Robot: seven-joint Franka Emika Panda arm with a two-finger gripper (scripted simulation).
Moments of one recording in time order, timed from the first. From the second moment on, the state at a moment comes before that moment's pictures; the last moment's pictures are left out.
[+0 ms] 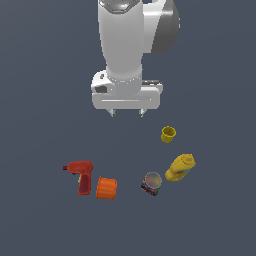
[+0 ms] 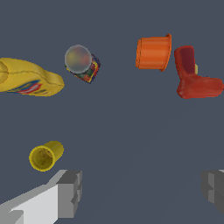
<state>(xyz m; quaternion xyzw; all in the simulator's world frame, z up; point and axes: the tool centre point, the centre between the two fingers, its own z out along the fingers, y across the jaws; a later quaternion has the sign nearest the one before) -0.015 -0.003 0.286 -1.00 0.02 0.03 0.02</state>
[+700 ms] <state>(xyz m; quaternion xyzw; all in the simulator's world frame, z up) -0.008 -0.001 0.297 -1.00 0.00 0.01 0.01</state>
